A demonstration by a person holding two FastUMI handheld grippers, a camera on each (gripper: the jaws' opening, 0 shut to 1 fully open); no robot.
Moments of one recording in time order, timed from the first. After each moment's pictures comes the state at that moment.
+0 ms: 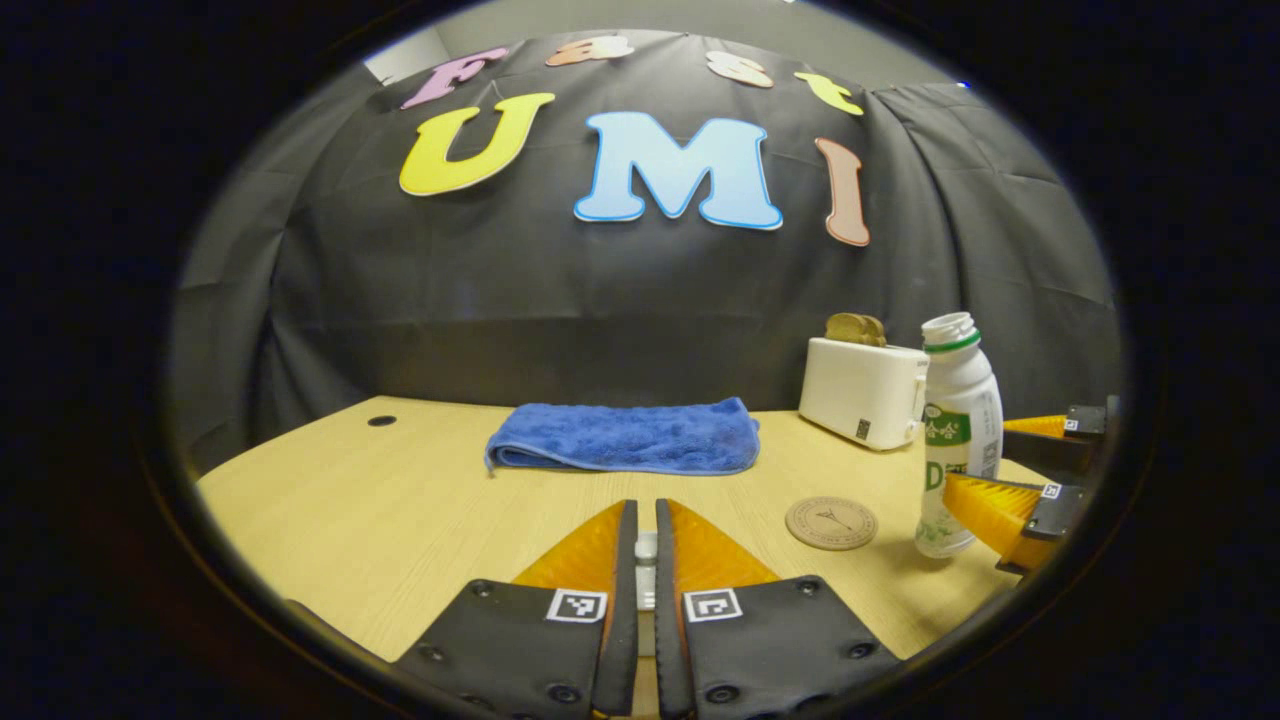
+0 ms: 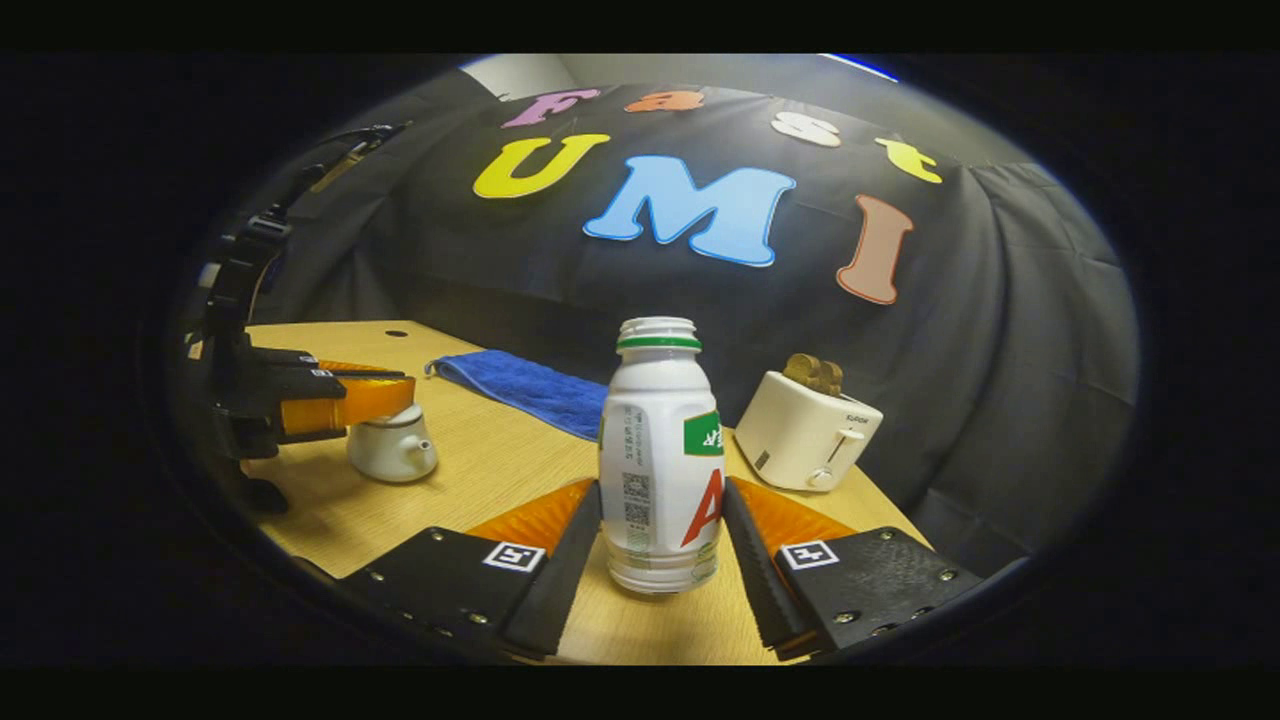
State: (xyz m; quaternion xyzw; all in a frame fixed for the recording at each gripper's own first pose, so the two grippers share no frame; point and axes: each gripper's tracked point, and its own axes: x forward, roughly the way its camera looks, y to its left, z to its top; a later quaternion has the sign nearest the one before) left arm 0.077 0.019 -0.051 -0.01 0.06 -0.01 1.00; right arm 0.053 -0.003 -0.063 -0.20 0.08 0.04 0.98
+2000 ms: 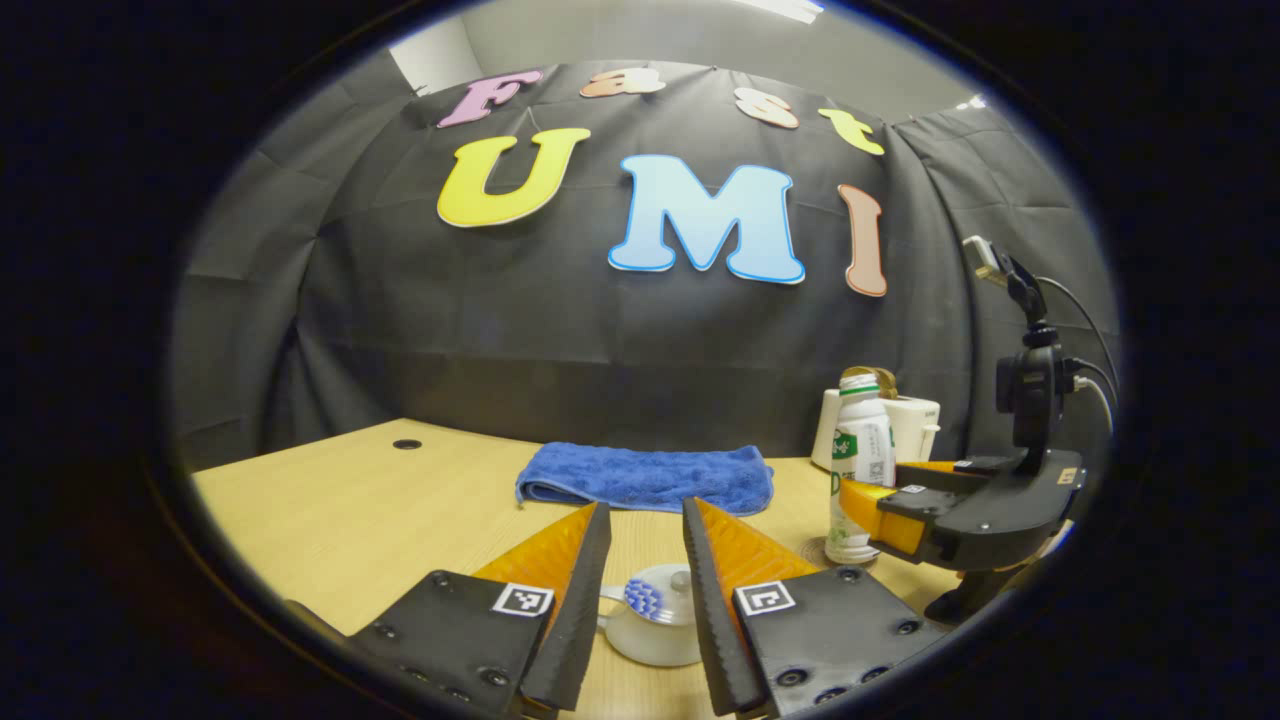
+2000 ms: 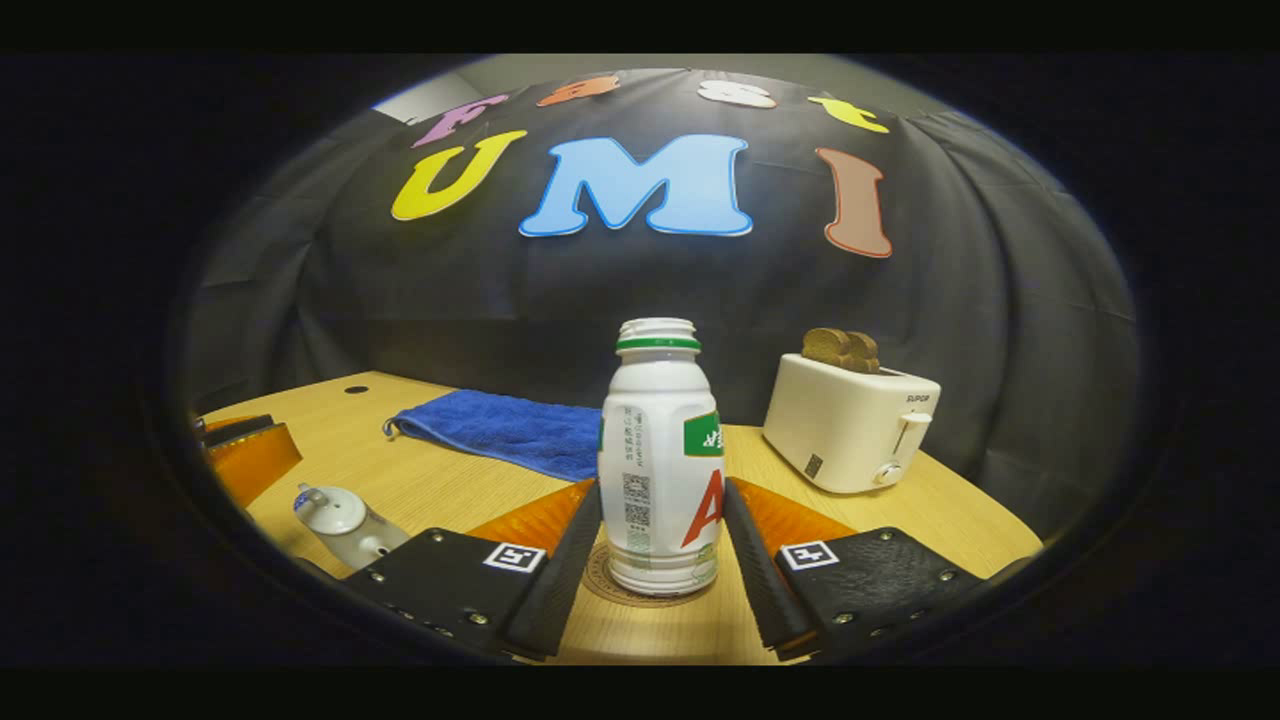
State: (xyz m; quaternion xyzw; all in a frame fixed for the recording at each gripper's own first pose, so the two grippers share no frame) left arm 0.058 0.042 -0.015 -0.03 0.00 0.02 1.00; right arm 0.155 0.024 -0.073 -0.08 0.09 0.02 0.99
